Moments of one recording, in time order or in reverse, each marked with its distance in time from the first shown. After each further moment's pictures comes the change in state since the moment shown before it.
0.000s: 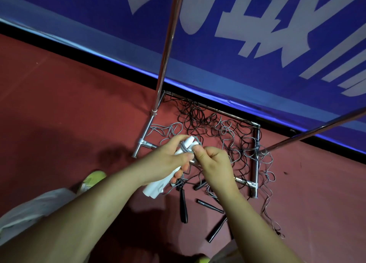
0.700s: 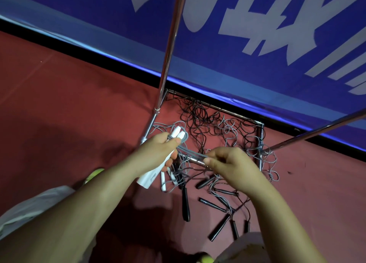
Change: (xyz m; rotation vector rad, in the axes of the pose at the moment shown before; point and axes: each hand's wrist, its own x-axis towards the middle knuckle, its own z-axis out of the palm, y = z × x) left_hand 0.010 -0.008 -0.019 0.014 0.269 -0.126; right_hand 0.001 -0.015 -0.047 -0.400 -0.350 -0.043
